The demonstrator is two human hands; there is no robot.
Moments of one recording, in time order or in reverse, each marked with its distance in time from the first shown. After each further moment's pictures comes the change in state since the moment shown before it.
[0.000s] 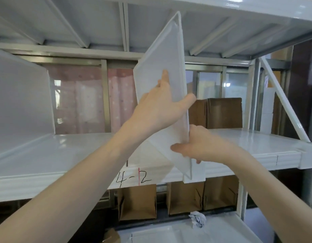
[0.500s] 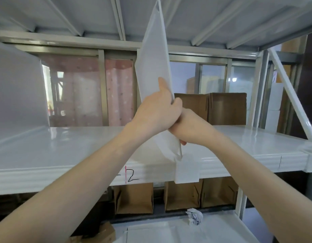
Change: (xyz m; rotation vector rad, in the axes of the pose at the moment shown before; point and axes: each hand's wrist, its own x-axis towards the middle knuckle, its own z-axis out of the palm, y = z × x) left_hand 0.020 -0.004 0.047 -0.047 -0.020 -0.040; right_hand 0.048 0.023 -0.007 0.011 0.167 -0.157
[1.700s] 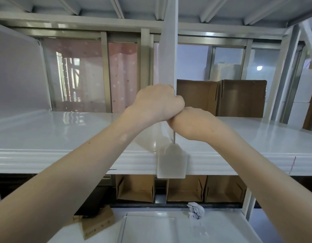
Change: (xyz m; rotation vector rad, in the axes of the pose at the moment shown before) left_hand 0.019 0.025 0.046 0.339 -0.121 -0.161; right_hand 0.006 0.050 -0.009 -0.401 -0.193 0.039
